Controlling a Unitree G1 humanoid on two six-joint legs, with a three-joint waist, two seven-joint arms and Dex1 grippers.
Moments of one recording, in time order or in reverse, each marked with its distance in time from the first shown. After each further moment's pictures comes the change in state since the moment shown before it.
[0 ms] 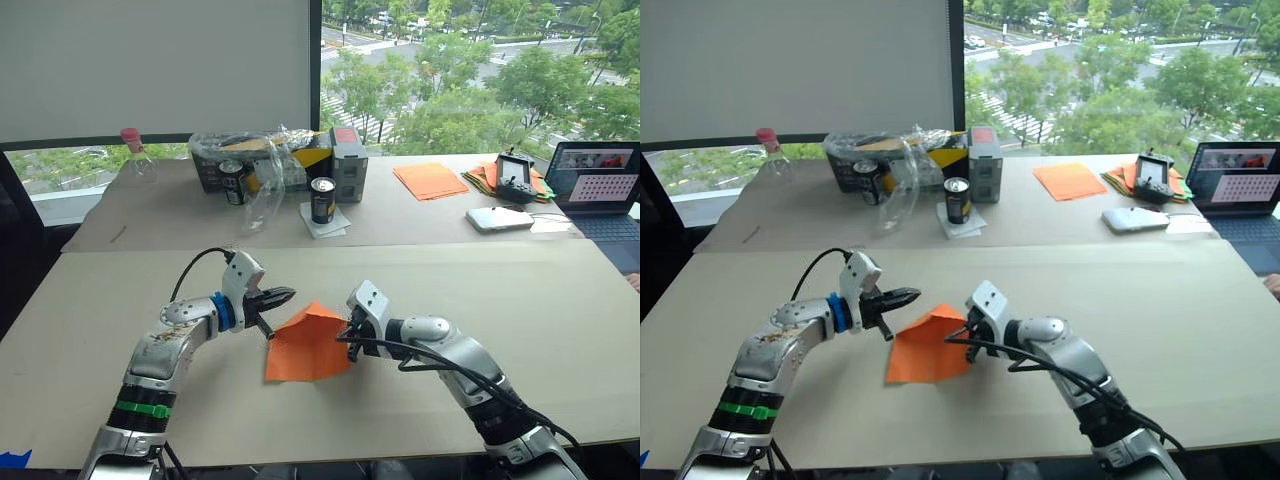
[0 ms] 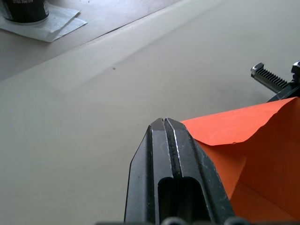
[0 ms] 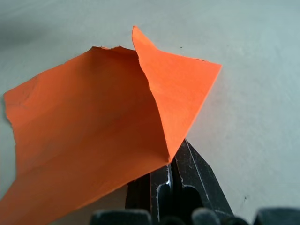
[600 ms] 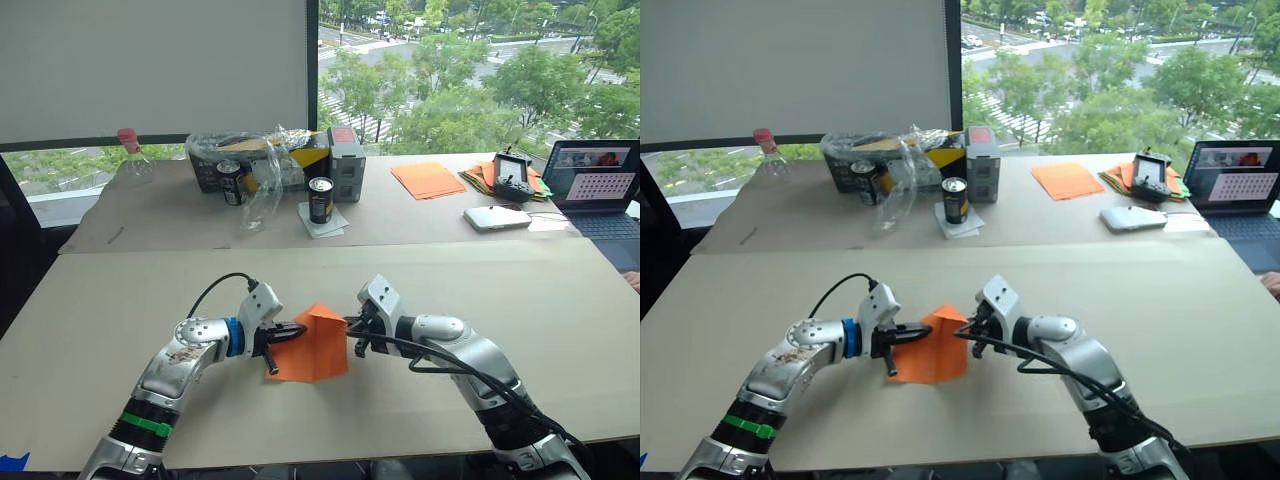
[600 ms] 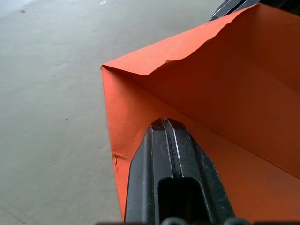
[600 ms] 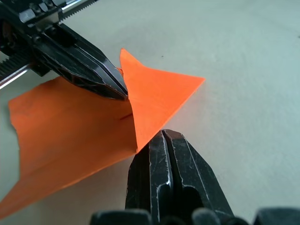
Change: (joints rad) left arm 0.069 0.043 -0.162 0.026 0.095 -0.084 -0.070; right arm 0.022 0.010 -0.058 -0.096 0.035 0.072 -0.012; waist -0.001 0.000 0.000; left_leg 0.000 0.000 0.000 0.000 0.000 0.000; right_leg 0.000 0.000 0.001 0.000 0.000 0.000
